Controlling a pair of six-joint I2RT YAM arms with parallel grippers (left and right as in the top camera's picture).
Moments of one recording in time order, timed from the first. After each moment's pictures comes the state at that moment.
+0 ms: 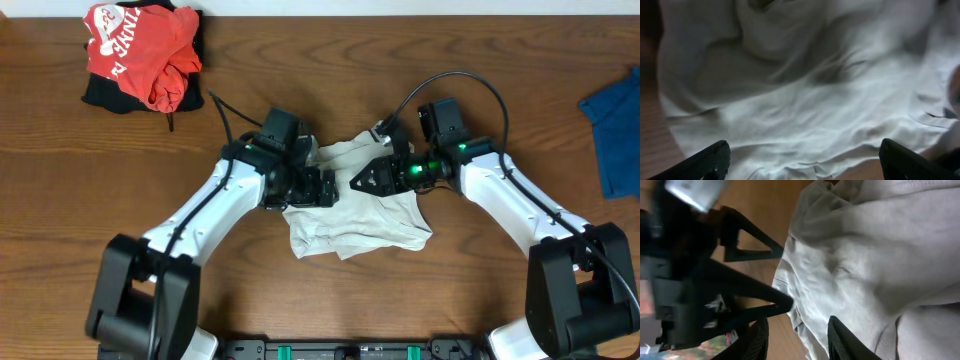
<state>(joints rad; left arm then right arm) -0.41 1.69 1.07 -0.71 0.39 -0.36 0.30 1.70 1.05 -0.51 -0.86 0.16</state>
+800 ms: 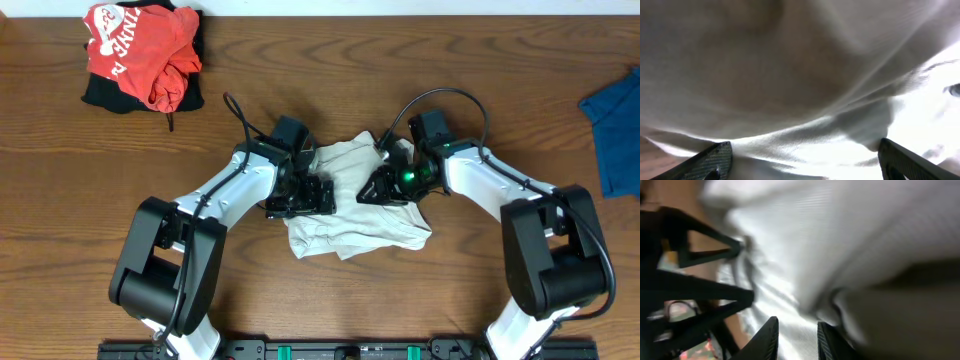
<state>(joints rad) -0.41 1.83 1.08 -0.72 0.39 -0.36 0.29 1.88 1.04 -0.54 -0.75 0.21</state>
